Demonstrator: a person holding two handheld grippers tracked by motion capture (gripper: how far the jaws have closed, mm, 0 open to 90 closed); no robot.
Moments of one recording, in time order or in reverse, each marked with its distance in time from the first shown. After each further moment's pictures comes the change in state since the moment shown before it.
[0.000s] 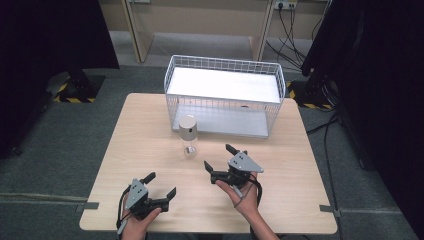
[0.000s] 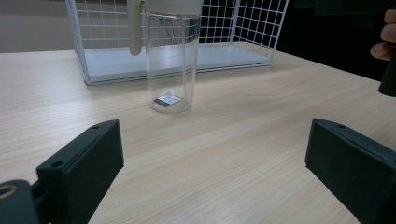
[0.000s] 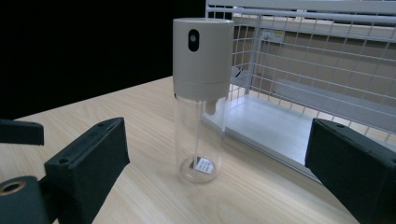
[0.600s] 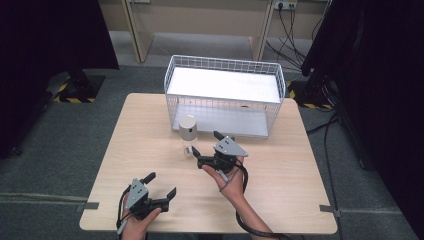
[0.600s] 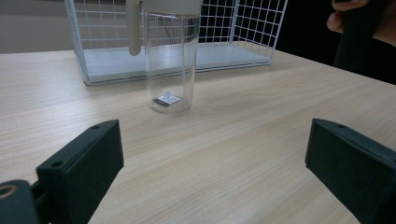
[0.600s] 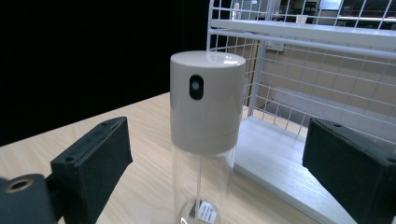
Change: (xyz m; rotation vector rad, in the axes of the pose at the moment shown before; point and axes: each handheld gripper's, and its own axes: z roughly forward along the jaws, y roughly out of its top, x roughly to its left) left arm -0.001 0.000 0.000 0.001 -0.001 0.005; right arm 0.004 0.029 0.045 -0.019 -0.010 -0.004
